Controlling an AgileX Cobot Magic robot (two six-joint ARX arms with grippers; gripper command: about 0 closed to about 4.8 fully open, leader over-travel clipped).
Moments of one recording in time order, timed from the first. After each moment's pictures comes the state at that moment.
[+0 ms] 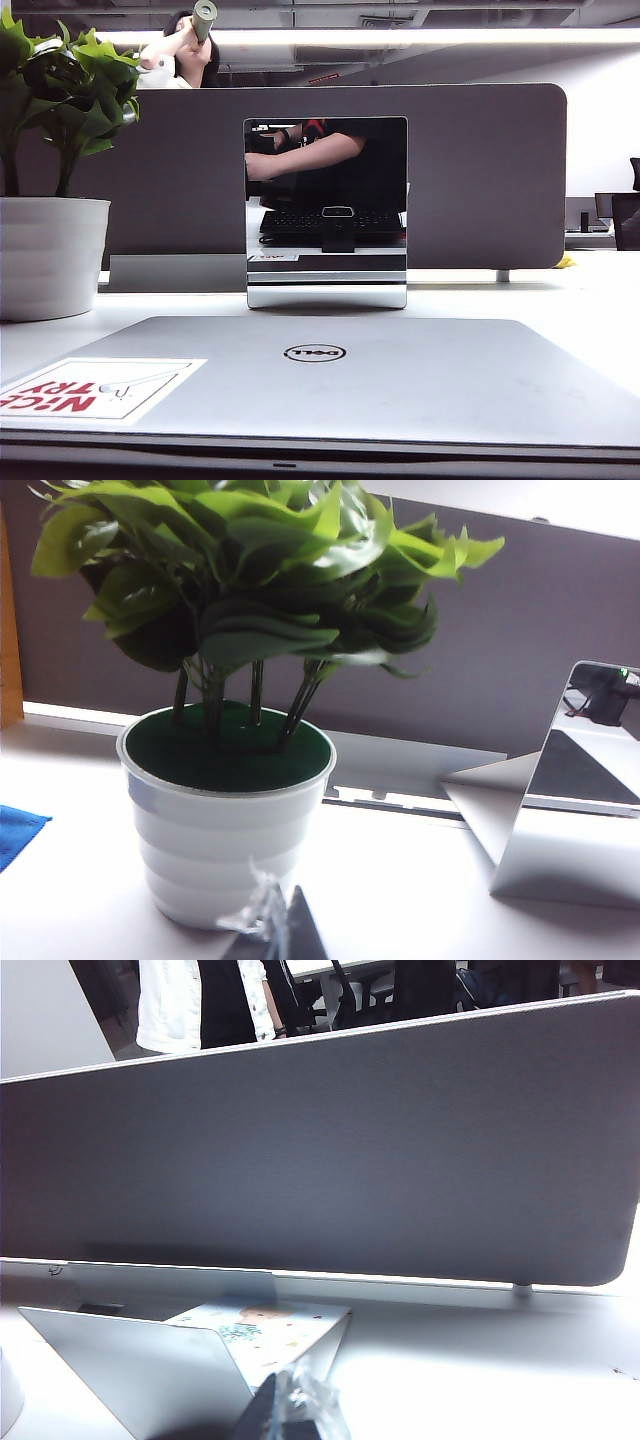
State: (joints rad) left arm 0.02 0.14 0.12 0.15 0.04 -0.12; right arm 0.08 1.08 1.18 -0.20 -0.25 0.18
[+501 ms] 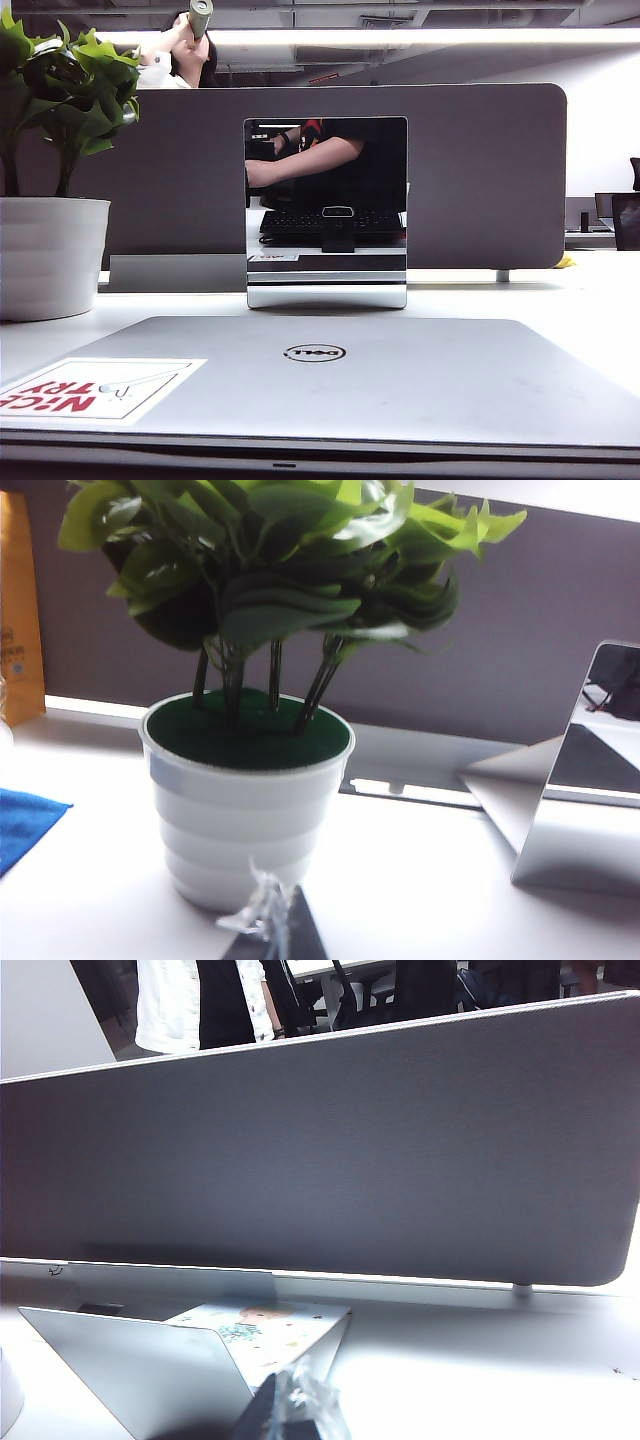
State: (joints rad) left arm 0.02 0.06 0.06 0.13 0.02 -0.10; right arm 0.08 1.08 1.18 -0.20 -0.25 0.18
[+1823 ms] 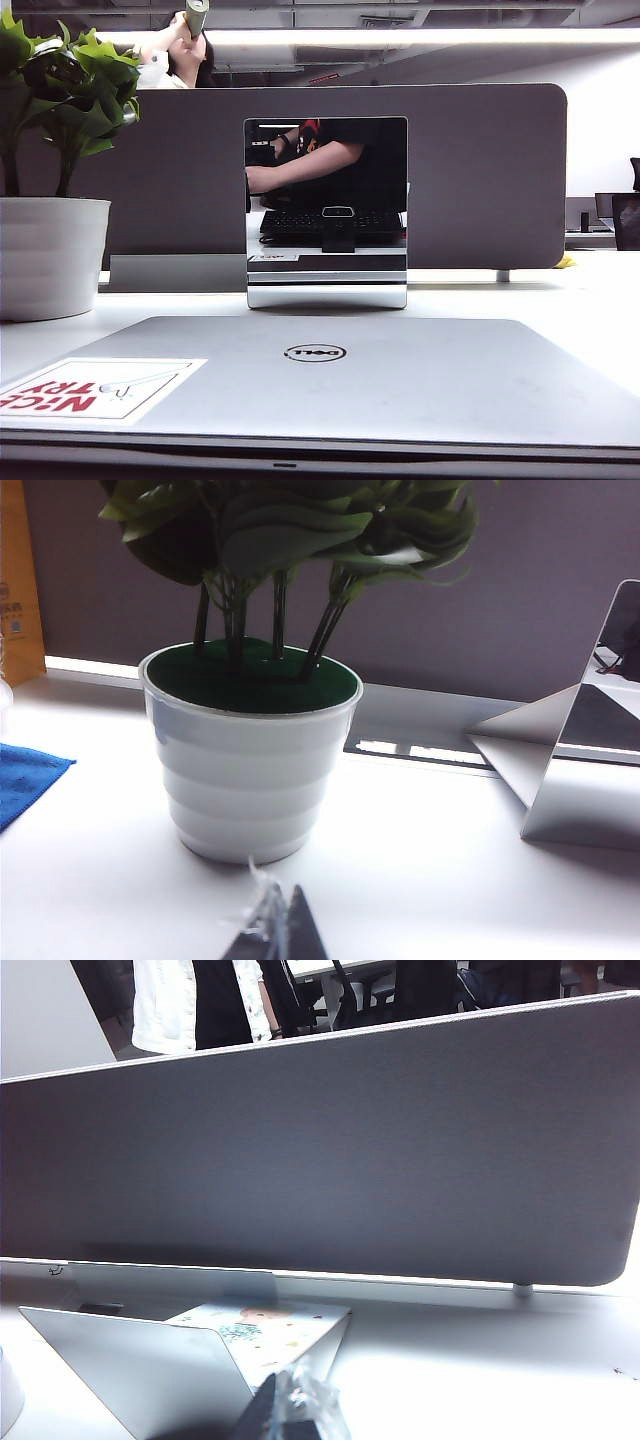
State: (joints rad) left arm 0.02 0.00 0.01 0.08 0.02 -0.09; right arm 0.08 1.08 1.18 -0.20 -0.25 0.18
